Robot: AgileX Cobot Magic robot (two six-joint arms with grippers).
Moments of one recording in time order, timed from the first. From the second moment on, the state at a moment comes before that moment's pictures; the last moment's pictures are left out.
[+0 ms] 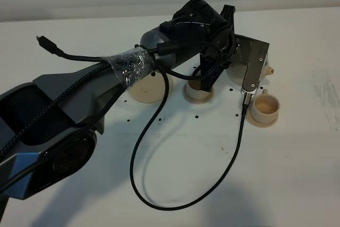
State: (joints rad) left arm -0.78 2.38 -2.07 0.28 0.69 1.06; right arm 0.08 -0.01 -0.52 0.10 1.12 -0.08
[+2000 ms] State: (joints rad) left arm -0.84 2.42 -2.07 0.49 0.61 1.36; right arm 0.08 -0.01 -0.52 0.10 1.12 -0.08
